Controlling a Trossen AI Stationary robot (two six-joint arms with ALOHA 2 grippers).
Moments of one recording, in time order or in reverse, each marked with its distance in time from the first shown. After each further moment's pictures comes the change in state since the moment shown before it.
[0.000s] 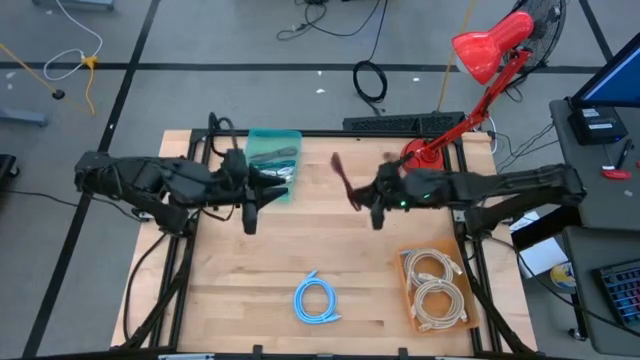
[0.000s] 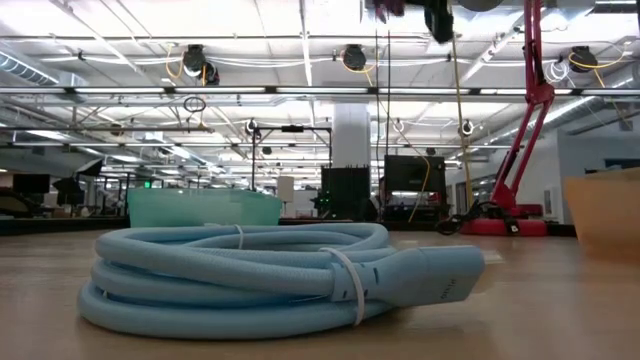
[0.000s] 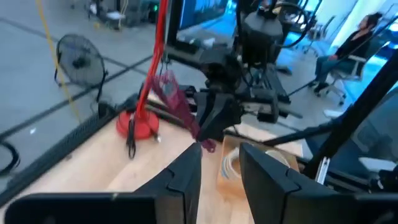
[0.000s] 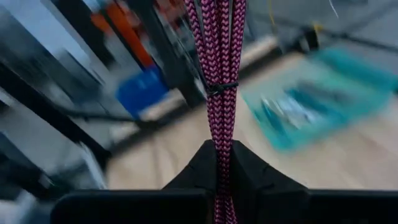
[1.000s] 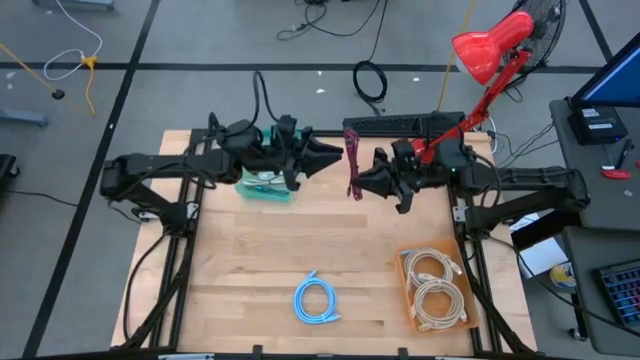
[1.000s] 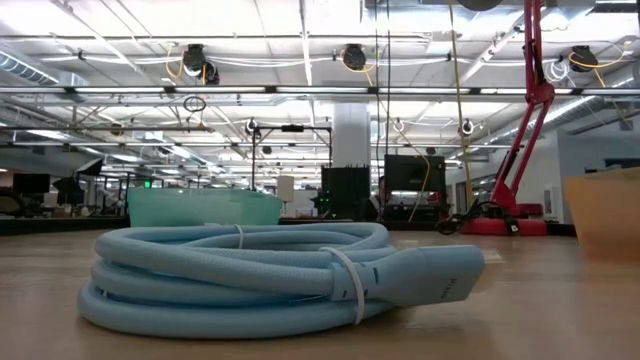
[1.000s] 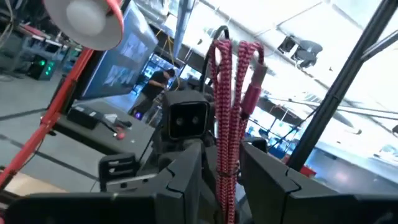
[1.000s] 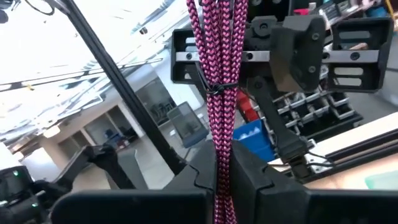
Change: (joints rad) left arm 0.425 0.239 -0.224 1.029 0.710 -0.179; right arm -0.162 -0.031 0.000 0.434 -0.462 0.045
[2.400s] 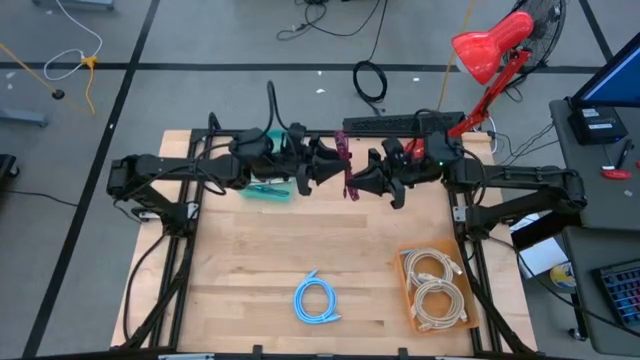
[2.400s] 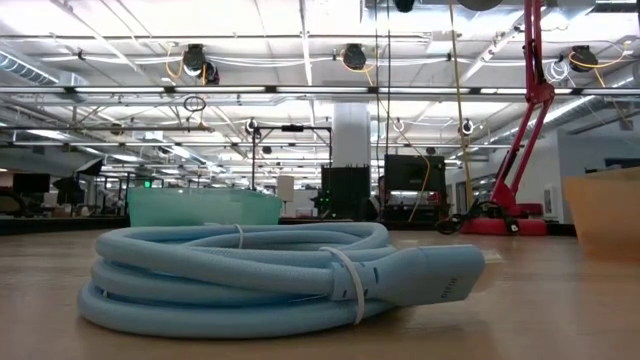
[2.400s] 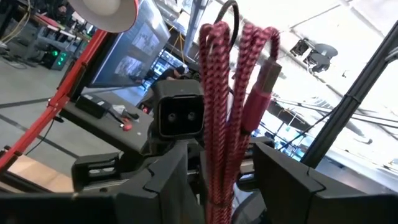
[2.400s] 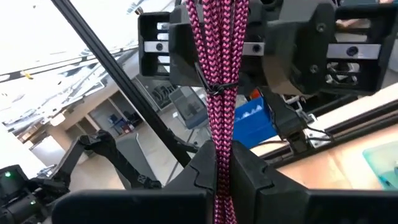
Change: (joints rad) left arm -0.035 0.057 0.002 0.026 -0.077 -0.036; right arm -0.064 0.039 0.001 -0.036 -0.119 0.036
